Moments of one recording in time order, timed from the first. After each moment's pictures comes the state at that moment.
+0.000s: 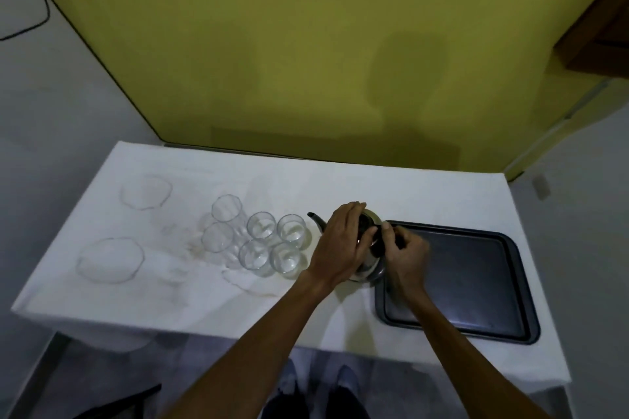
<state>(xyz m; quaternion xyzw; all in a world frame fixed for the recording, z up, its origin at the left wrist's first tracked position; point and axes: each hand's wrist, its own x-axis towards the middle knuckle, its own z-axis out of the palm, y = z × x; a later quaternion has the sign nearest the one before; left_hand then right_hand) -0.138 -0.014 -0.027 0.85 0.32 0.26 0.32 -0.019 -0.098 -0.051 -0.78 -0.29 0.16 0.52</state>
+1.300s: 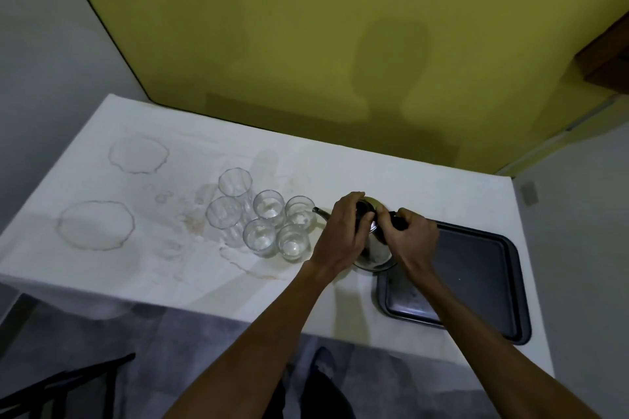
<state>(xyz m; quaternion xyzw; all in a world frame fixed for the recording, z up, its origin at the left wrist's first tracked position) -0.156 -0.002 -0.062 0.75 0.35 0.33 0.45 -0.023 -0.065 -0.039 -0.85 -0.41 0.06 0.34</state>
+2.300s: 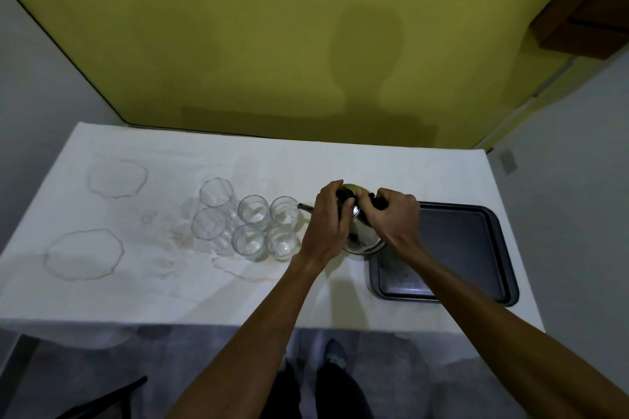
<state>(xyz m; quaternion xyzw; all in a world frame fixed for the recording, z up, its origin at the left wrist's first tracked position) -0.151 0.002 -0.056 0.75 0.35 0.33 0.46 -0.015 -0.061 -0.030 -0.84 -0.43 0.06 0.32</state>
